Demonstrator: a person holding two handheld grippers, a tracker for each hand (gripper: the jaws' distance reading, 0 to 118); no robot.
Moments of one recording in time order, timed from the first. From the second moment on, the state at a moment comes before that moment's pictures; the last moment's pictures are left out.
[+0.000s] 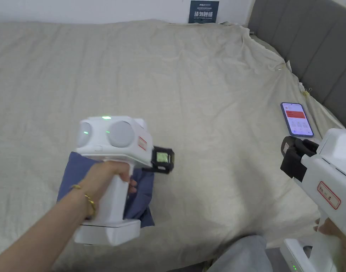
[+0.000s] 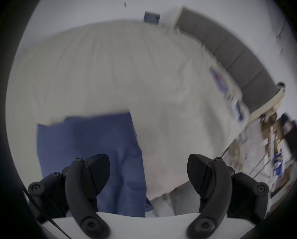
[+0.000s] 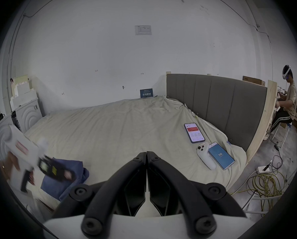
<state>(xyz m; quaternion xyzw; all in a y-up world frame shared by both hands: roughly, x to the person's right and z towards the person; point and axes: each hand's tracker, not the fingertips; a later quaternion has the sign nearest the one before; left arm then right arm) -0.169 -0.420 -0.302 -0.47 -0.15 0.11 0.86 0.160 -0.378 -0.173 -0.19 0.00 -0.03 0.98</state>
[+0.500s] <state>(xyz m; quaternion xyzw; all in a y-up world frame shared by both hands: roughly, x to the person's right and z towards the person) -0.145 -0.509 -0.260 -0.34 -0.02 -0.05 0.94 0.146 -0.384 -0.182 -0.20 0.01 -0.02 0.98</state>
